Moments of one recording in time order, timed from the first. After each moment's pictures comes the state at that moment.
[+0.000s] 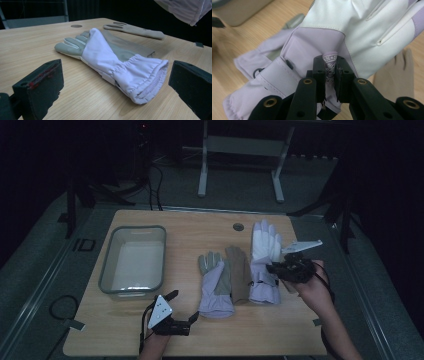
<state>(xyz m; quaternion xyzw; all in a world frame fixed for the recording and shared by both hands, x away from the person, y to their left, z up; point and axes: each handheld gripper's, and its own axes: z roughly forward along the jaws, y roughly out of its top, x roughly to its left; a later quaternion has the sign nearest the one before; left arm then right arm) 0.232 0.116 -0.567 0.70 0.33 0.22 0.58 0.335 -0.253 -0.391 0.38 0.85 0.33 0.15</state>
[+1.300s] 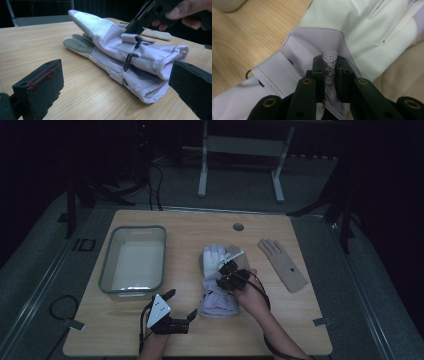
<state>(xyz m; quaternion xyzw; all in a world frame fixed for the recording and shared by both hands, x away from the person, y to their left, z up) 0.233 0.120 -0.567 0.70 0.36 0.23 0.58 0.357 -0.113 -0.491 0.38 0.89 0.24 0.09</state>
